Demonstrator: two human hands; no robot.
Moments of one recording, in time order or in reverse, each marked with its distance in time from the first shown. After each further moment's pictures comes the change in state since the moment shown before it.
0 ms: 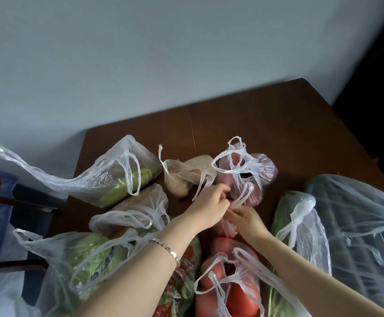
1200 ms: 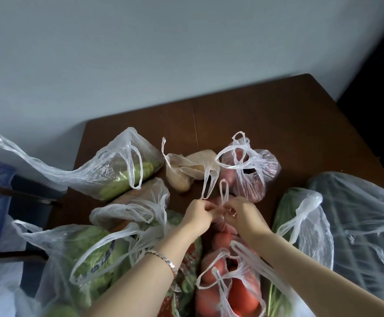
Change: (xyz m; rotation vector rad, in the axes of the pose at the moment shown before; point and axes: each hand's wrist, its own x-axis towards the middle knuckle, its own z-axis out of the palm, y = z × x) left_hand -0.015 -0.039 0.021 -0.310 0.081 -0.296; right_hand 0.000 -0.009 0.002 -0.659 -0.060 -0.149
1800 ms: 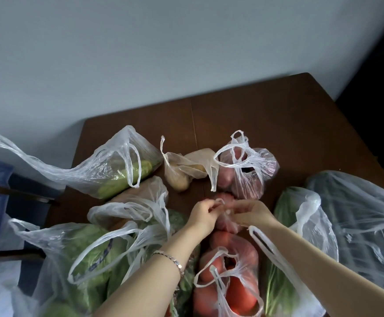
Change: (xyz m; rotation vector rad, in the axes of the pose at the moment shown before) left_hand -0.001 0.000 0.015 0.026 0.039 0.120; right_hand -0.001 0.015 -0.019 0.801 -0.205 0.258
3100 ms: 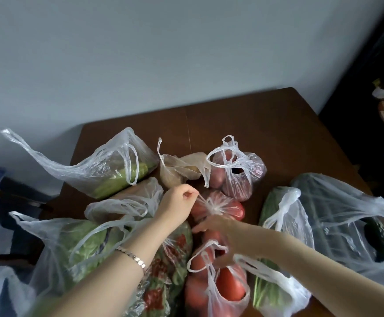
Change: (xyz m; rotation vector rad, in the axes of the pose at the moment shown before) left_hand -0.033 0.027 -0.061 0.164 0.145 0.124; right_hand -0.053 -0.025 0.024 -1.021 -0.480 -0.232
